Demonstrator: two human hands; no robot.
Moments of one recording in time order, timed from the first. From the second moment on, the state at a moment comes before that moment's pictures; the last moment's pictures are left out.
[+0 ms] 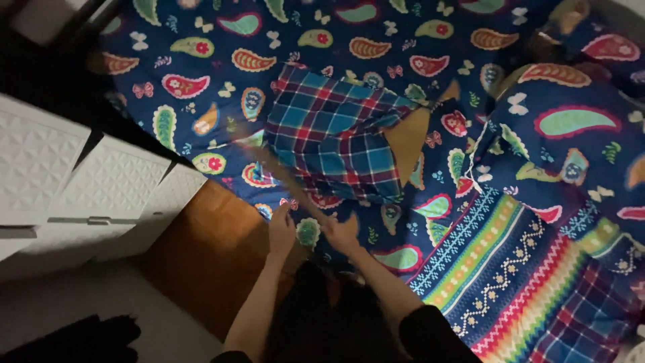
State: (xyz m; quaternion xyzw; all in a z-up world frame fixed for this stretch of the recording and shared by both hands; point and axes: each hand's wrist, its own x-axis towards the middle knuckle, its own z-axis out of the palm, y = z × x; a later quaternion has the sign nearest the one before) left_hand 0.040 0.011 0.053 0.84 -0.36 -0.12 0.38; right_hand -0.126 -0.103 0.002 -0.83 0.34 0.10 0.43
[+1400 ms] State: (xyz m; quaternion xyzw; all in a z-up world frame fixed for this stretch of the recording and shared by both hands) left_hand -0.175 -0.107 -0.031 0.76 -0.60 -0.12 0.21; right_hand -0.388 -0.200 -0.046 -0.70 0.63 -0.04 0.33
